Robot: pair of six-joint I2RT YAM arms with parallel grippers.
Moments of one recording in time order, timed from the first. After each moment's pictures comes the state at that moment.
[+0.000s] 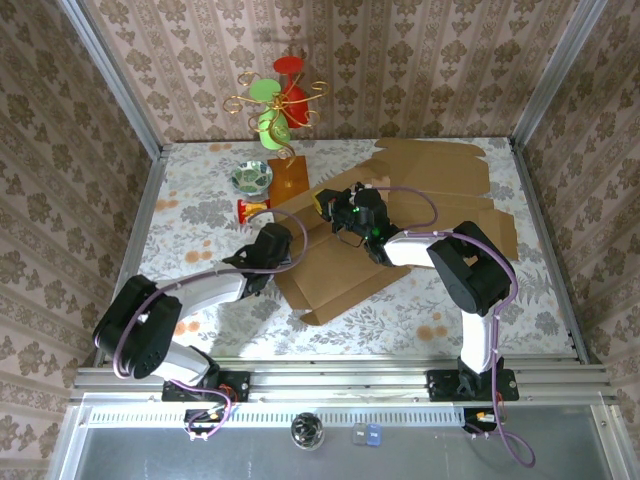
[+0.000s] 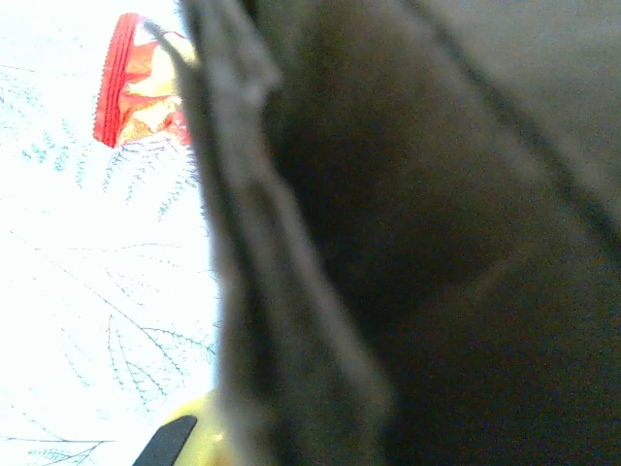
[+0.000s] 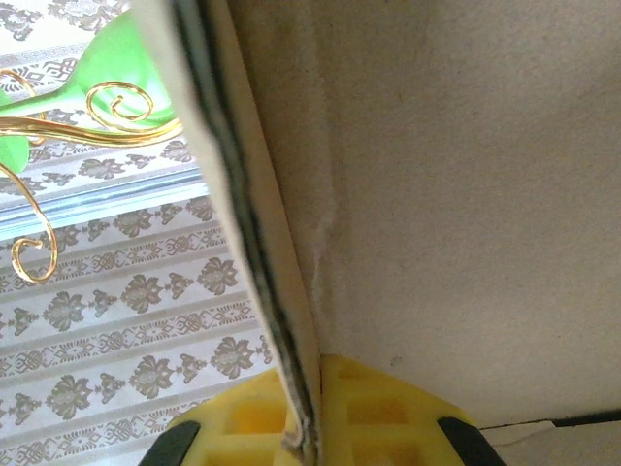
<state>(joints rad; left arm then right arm) -0.68 1.45 0.67 0.01 -0.46 -0.57 0.57 1.94 1.04 0.77 -0.19 1.68</state>
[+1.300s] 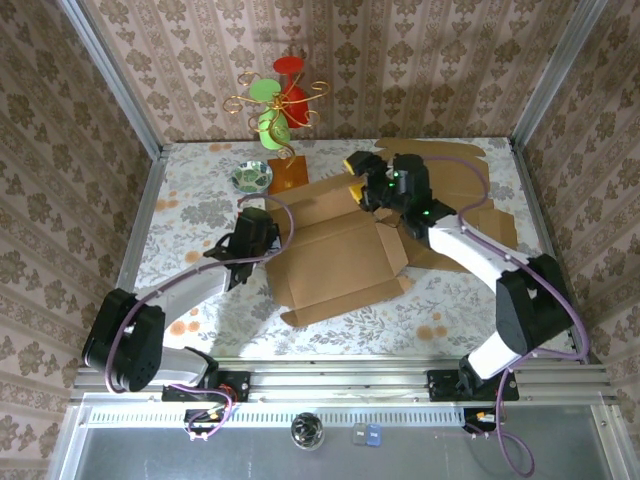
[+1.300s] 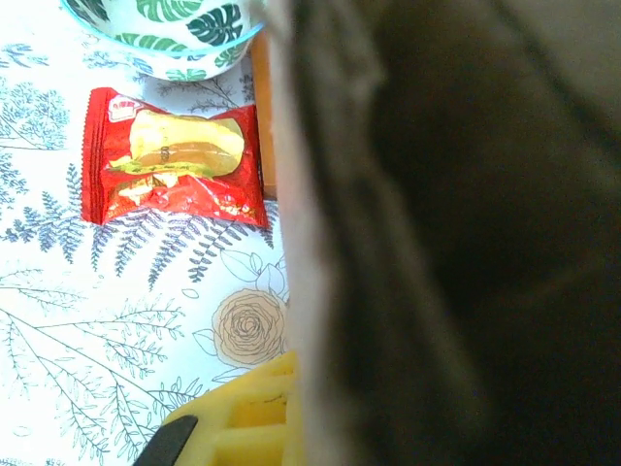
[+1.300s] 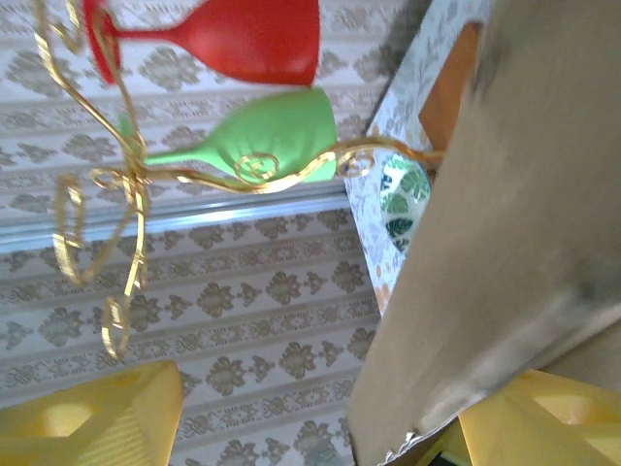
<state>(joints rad) -0.54 1.36 0.72 -0.04 -0.22 -0.43 0.39 1.55 1.11 0.18 -0.26 1.48</state>
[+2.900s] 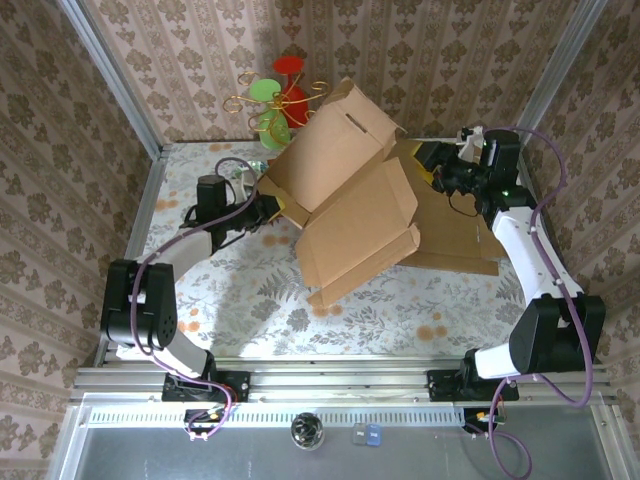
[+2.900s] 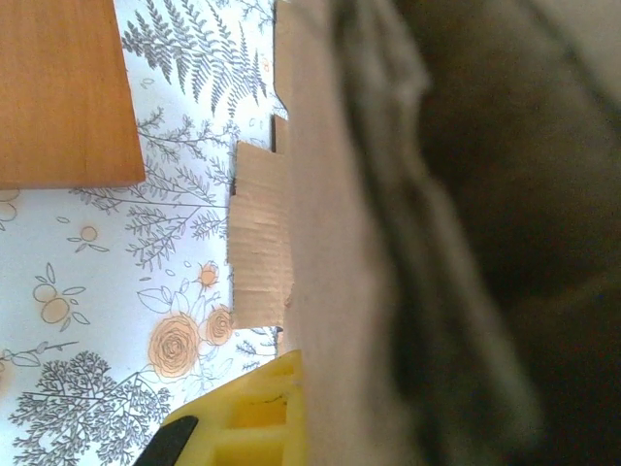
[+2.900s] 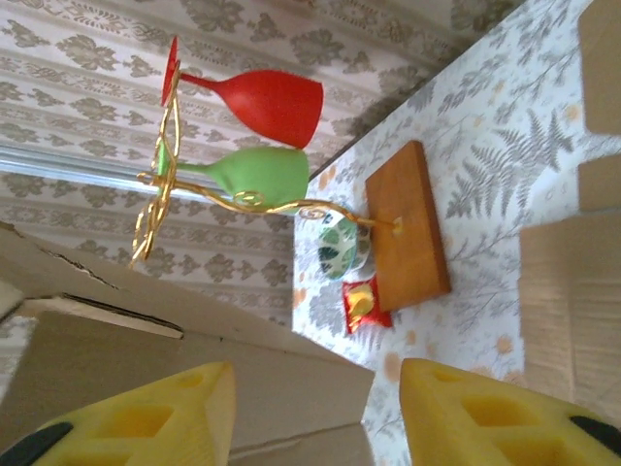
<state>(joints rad) -0.19 1.57 0.90 0.16 0.82 -0.81 -0.03 1.41 1.22 -0.17 -0.74 0.97</state>
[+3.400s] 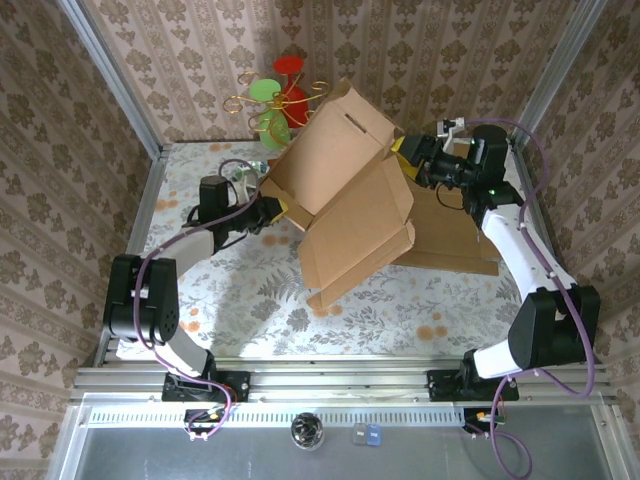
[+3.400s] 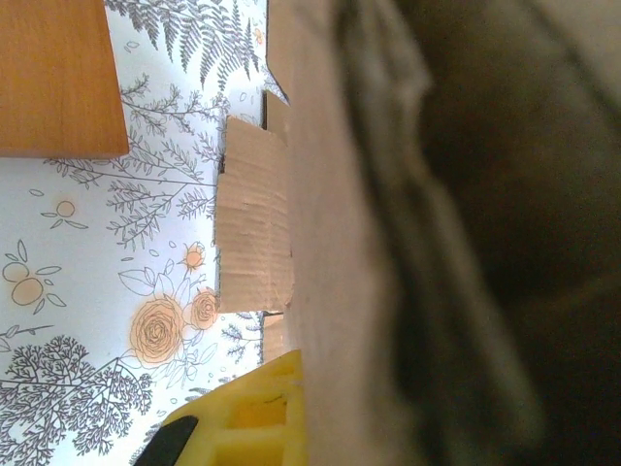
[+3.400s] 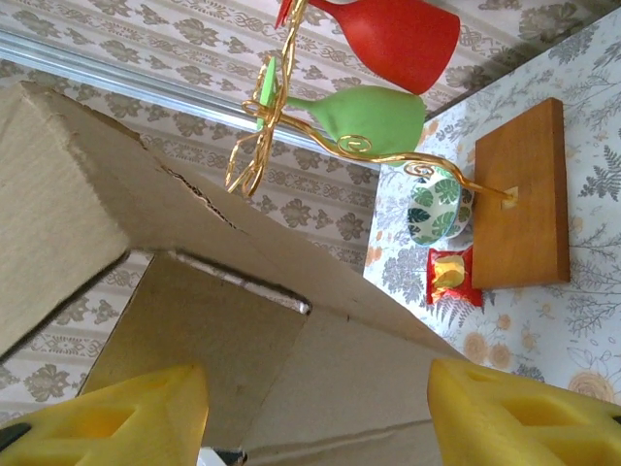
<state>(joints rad) -0.20 1.61 0.90 0.18 0.87 -0.85 0.05 1.45 1.23 0.00 -0.84 1.02</state>
